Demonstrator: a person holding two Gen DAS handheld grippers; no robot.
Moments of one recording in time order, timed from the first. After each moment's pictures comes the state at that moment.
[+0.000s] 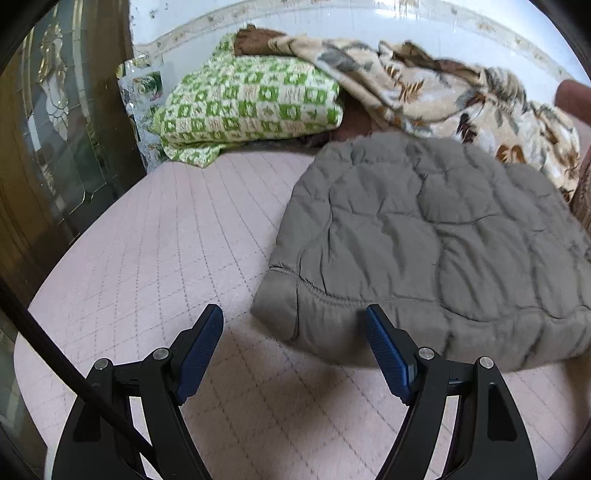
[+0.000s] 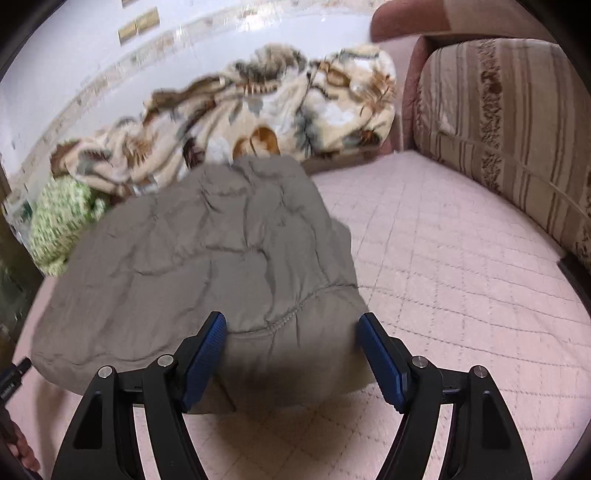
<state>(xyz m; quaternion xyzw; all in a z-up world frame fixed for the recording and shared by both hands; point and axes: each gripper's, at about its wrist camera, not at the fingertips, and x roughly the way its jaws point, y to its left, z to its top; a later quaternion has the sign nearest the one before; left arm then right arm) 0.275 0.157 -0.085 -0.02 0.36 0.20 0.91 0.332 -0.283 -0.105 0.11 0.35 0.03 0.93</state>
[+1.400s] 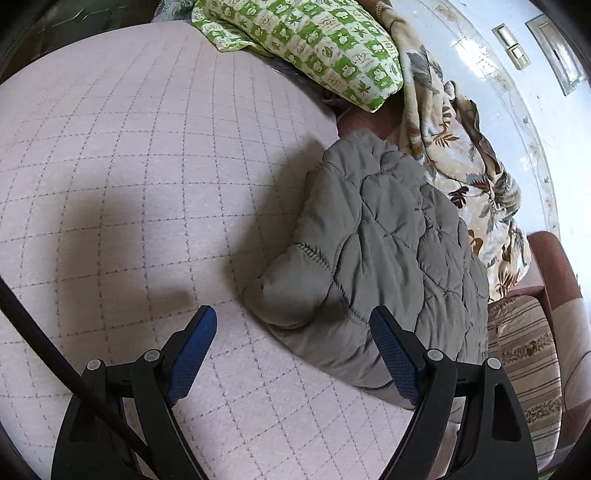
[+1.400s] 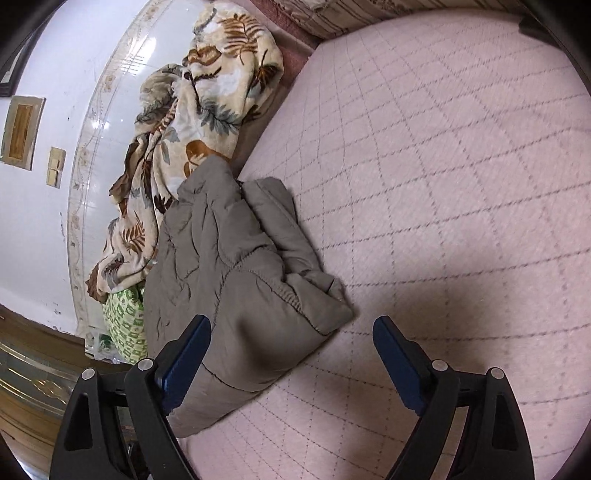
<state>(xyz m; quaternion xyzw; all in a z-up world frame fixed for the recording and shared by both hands) 0.265 0.244 -0.110 -0.38 0.39 0.08 0.84 0.316 -0.391 -0.166 0.47 0.39 0.08 0.79</state>
